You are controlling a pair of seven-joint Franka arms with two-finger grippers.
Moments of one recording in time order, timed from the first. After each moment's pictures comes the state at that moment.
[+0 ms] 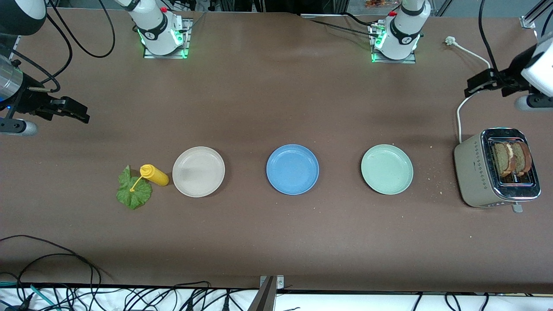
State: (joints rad) left arm 0.12 0.01 -0.12 -1.55 -0.03 1.40 -0.06; right arm 0.12 0.09 -0.09 -1.56 0.00 1.61 0.10
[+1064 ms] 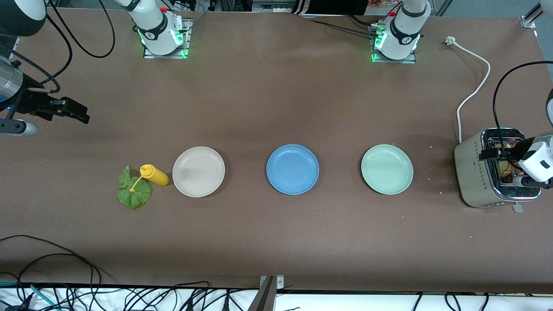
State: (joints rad) left arm 0.32 0.41 -0.11 -1.57 0.10 1.78 0.21; right arm 0.12 0.09 -0.09 -1.56 0.00 1.61 0.10
